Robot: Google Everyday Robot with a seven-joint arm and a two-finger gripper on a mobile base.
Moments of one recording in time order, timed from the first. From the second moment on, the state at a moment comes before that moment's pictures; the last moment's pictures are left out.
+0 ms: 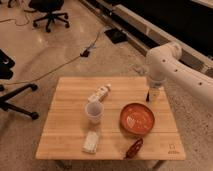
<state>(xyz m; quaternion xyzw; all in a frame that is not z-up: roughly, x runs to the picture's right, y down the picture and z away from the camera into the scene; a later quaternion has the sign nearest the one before) 0.250 0.005 0.769 -0.29 0.02 0.01 0.96</state>
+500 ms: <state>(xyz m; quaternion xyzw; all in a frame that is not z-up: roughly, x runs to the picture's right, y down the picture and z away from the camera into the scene) 0.271 0.009 0.799 -0.31 0.02 0.03 0.95</state>
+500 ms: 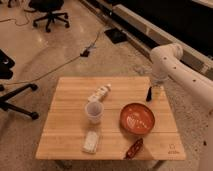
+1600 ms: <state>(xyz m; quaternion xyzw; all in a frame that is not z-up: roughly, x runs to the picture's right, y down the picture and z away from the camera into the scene) 0.312 0.036 0.845 -0.34 0.05 0.05 0.94</state>
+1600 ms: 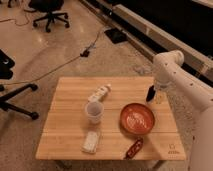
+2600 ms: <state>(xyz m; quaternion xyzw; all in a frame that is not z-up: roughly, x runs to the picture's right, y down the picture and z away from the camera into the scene) 0.298 0.030 0.857 -0.34 -0.04 0.04 0.94</state>
